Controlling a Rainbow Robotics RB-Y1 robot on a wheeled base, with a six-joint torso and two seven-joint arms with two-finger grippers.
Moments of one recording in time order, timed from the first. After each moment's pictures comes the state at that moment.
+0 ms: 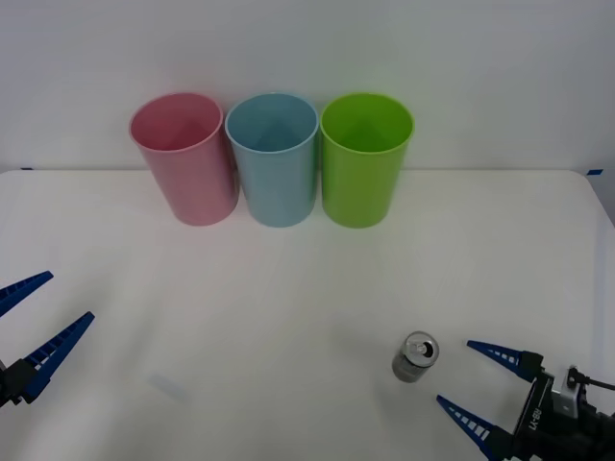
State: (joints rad) right arm 0.24 -0.43 -0.14 -1.27 1.02 -1.24 0.43; left arm 0.35 0.40 0.52 -1.66 -0.96 -1.22 0.00
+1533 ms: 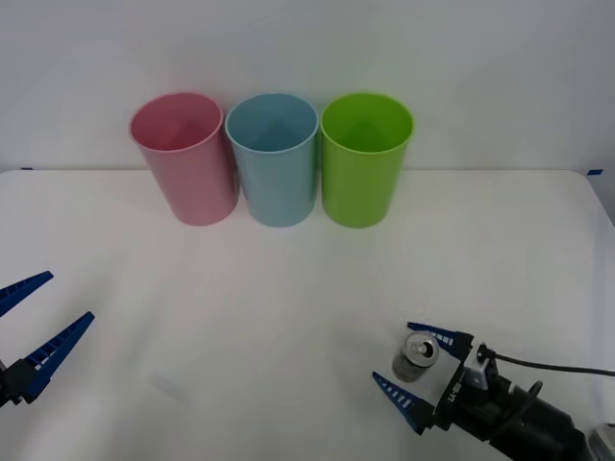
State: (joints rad) right arm 0.15 -0.31 0.02 -1.27 1.06 -1.04 0.49; left arm 0.35 0.40 0.52 -1.66 -0.96 -1.22 0.00
